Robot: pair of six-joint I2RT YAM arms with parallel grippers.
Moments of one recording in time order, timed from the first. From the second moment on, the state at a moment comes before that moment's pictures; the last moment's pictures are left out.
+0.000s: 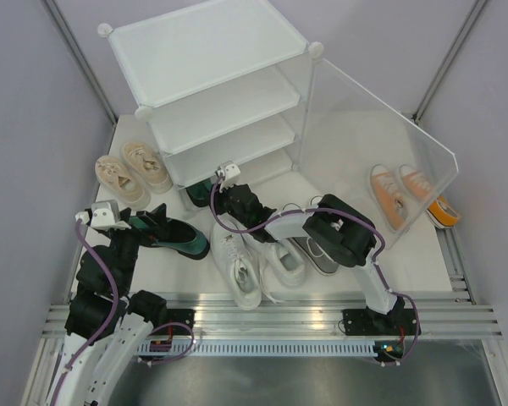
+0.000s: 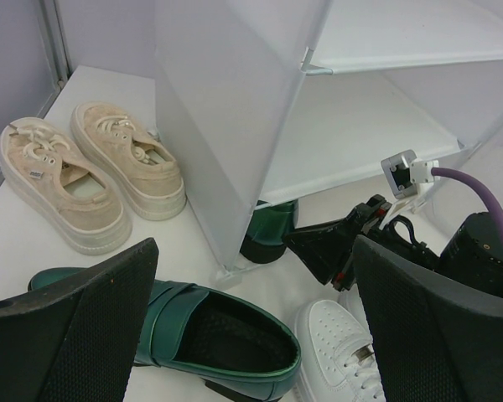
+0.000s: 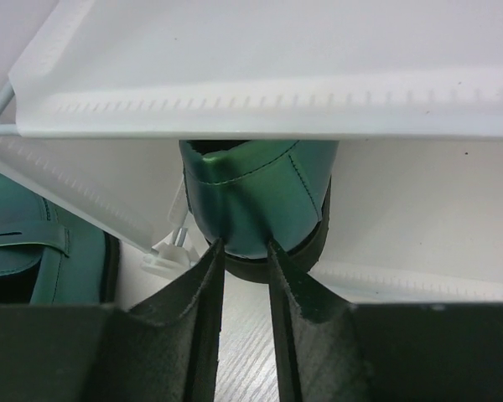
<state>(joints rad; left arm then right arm) -0.37 0.21 0.66 -0.44 -0.35 -0.23 0.95 2.18 1.27 0.74 0.18 0.31</state>
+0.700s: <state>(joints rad) -0.37 0.21 0.66 -0.44 -0.34 -0.23 0.96 1.81 1.00 0.66 -0.05 0.30</state>
